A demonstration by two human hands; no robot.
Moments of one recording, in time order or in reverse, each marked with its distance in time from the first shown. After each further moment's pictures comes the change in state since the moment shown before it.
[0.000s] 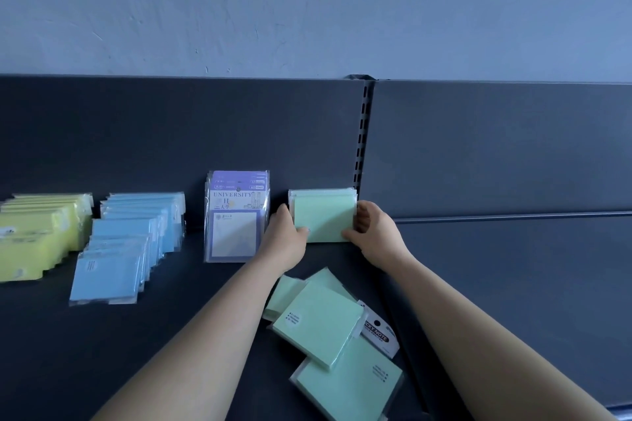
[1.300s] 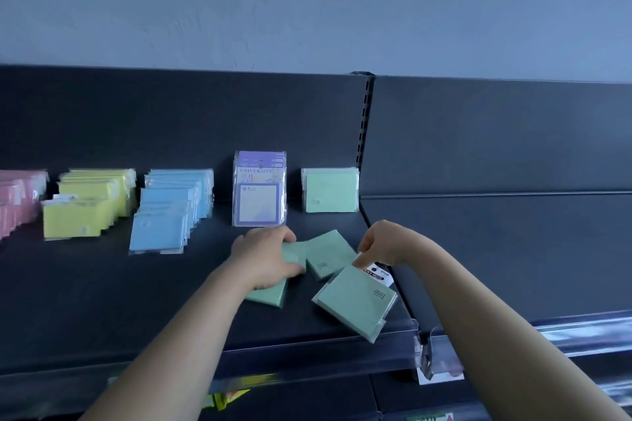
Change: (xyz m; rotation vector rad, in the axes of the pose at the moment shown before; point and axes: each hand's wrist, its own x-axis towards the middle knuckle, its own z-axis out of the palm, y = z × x) left_hand -0.115 -0.026 -0.075 0.553 -0.253 0.154; right_hand -0.104 -0.056 -0.027 -0.541 -0.438 0.169
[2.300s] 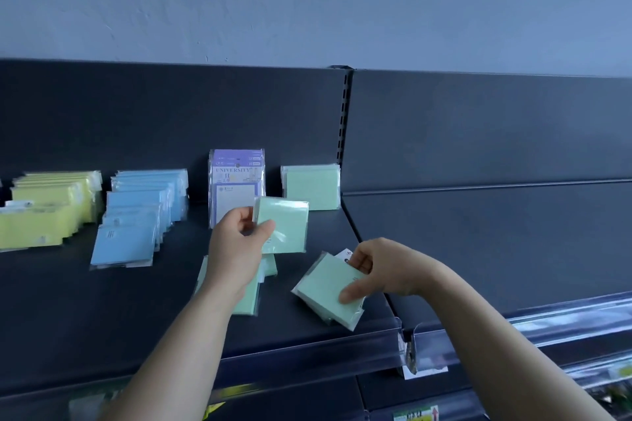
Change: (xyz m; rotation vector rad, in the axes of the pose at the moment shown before) left_hand 0.001 0.009 0.017 -1.112 0.441 -0.108; right_hand -0.042 0.018 0.010 0.095 -0.051 -0.075
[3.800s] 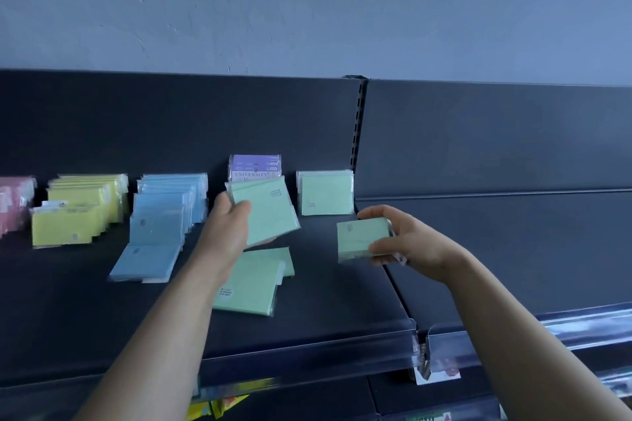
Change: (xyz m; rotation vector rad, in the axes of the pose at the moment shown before) left_hand 0.012 0.031 -0.039 -0.034 -0.052 -0.086; right_hand 0.006 0.000 -0.020 0.735 0.028 -0.201
